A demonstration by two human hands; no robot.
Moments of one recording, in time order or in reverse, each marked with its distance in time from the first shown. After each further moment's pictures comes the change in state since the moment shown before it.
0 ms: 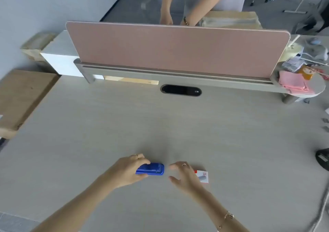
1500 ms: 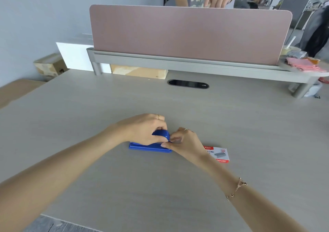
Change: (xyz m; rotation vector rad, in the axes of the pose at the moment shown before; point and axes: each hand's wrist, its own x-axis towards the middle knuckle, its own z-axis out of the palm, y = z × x) left_hand 0.033 0.000 0.028 0.190 0.352 0.322; right_hand 0.028 -0.004 0.042 0.160 0.310 -0.246
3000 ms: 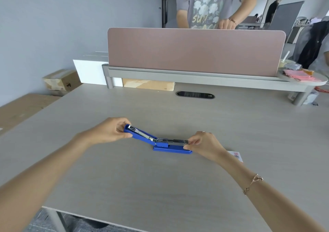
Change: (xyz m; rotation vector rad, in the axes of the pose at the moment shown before) left_hand -0.100 -0.112 -0.020 -0.501 0.183 -0.369; right_hand 0.007 -0.001 -0.009 -0.207 0.040 0.079
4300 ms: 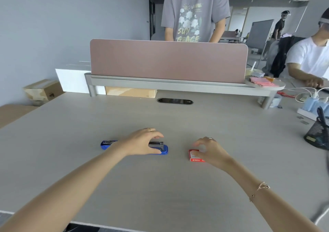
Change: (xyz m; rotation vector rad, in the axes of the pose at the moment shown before) left_hand 0.037 0.096 0.114 0.419 -0.097 0.296; right_hand -0.058 0.056 -0.056 -0.041 0.114 0.005
